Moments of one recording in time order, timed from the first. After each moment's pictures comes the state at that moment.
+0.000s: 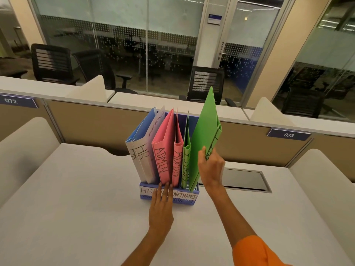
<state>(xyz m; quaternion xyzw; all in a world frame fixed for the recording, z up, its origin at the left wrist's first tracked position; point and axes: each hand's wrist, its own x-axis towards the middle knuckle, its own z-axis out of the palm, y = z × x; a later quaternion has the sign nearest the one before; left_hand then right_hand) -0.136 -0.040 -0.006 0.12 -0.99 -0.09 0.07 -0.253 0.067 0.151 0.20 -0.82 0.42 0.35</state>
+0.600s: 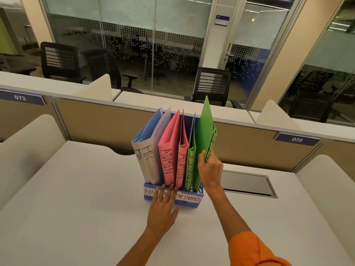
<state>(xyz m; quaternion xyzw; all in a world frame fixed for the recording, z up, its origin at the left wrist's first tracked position) -0.130 -0.058 0.007 0.07 -0.99 -0.12 0.07 -0.276 0.054 0.120 0.23 -0.83 0.40 0.31</state>
